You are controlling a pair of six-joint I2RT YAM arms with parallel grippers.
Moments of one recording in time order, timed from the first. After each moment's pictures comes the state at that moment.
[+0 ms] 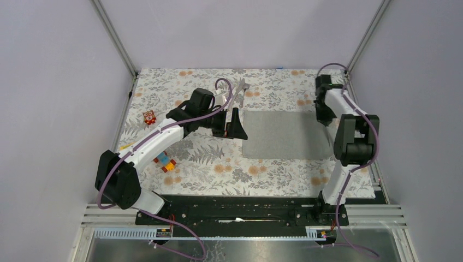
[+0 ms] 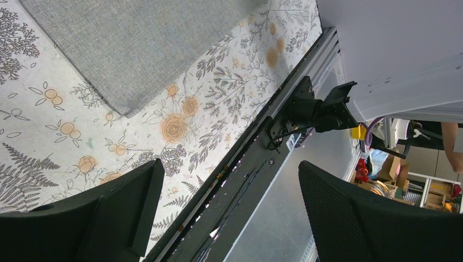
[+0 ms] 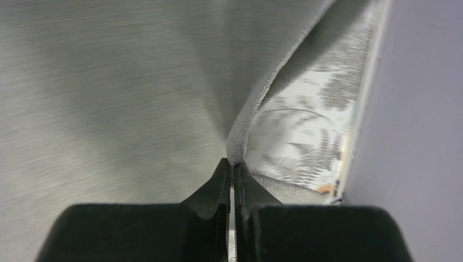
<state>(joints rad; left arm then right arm) -0.56 1.46 1.18 -0.45 0.68 -0.51 -0.08 1.92 1.47 -0.86 0.40 -0.03</state>
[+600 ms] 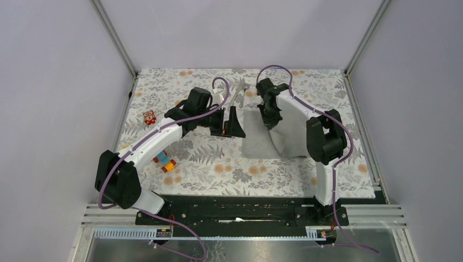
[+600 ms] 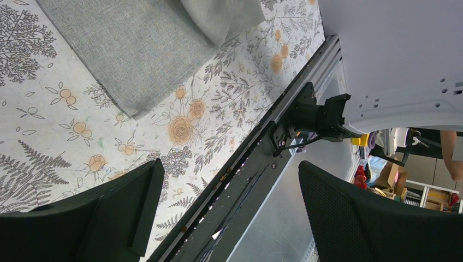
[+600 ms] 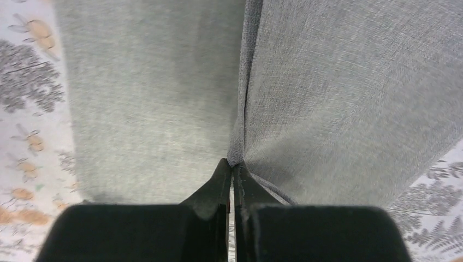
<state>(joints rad) -0.54 1.46 1.17 -0.45 0.68 -0.51 0.44 2.05 1.65 -0.95 0.10 0.19</state>
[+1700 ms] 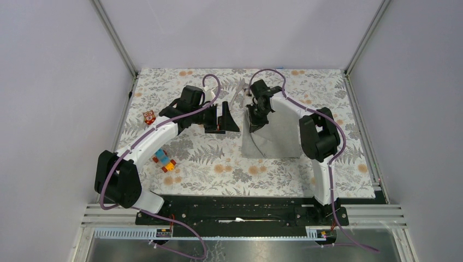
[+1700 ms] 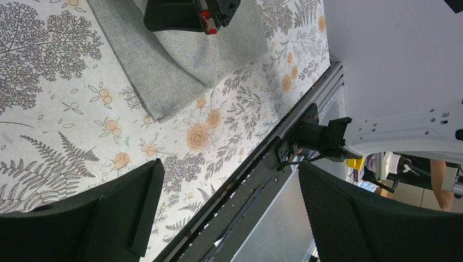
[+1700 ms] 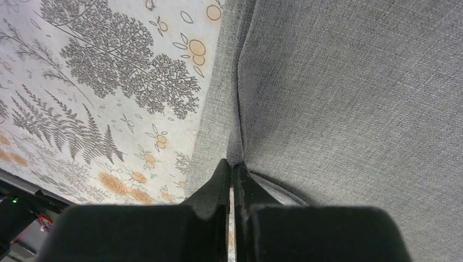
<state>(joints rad) -0.45 1.46 1.15 -0.44 0.67 -0.53 0.50 2.13 1.67 -0.83 -0.24 0.33</state>
